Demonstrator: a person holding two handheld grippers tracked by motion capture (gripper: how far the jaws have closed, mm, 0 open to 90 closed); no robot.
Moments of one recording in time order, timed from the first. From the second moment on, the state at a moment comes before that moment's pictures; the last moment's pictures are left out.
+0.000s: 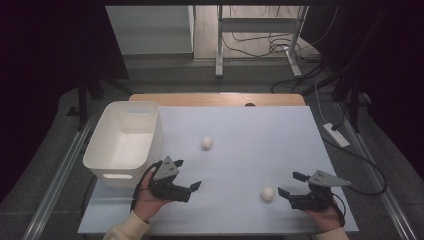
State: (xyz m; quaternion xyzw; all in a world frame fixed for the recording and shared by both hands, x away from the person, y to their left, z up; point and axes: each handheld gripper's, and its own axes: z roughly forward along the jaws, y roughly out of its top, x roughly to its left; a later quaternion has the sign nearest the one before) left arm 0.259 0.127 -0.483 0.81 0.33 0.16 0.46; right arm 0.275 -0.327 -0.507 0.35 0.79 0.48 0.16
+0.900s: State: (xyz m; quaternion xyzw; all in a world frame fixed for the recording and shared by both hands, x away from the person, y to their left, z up) left arm 0.277 0.110 -0.471 0.81 0.34 0.16 0.46; right arm 0.275 -0.327 -0.507 0.34 0.79 0.48 0.16
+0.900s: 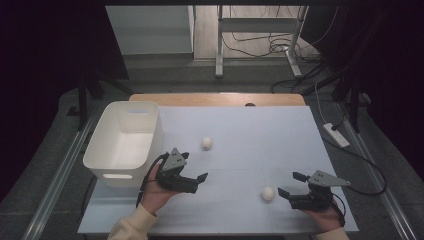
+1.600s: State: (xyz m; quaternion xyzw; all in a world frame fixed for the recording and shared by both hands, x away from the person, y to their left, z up) left arm 0.292 0.099 -0.467 0.81 0.34 0.16 0.45; right arm 0.275 -0.328 -0.508 0.35 0.79 0.48 0.17
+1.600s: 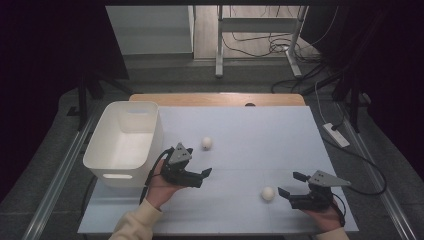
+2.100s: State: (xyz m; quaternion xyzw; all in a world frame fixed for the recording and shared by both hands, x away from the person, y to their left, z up) left arm 0.303 0.094 -0.466 0.81 0.34 0.16 0.46; right arm 0.274 -0.328 -0.507 0.34 0.79 0.48 0.17
